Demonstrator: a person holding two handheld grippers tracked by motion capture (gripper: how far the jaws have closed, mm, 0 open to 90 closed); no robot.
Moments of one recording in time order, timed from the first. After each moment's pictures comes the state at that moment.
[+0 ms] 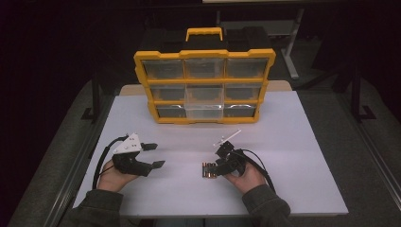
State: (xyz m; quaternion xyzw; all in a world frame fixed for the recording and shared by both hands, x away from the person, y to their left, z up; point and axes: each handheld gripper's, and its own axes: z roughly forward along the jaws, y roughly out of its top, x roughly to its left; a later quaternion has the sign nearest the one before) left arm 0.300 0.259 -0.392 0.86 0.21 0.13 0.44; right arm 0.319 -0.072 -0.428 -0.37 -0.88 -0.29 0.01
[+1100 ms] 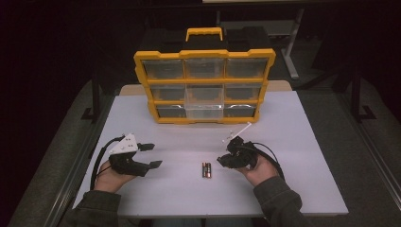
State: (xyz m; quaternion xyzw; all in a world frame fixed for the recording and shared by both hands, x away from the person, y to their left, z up) left arm 0.299 0.267 -0.390 0.86 0.22 0.13 0.45; right arm 0.324 -0.103 -0.398 -0.30 -0.90 -0.31 -0.01
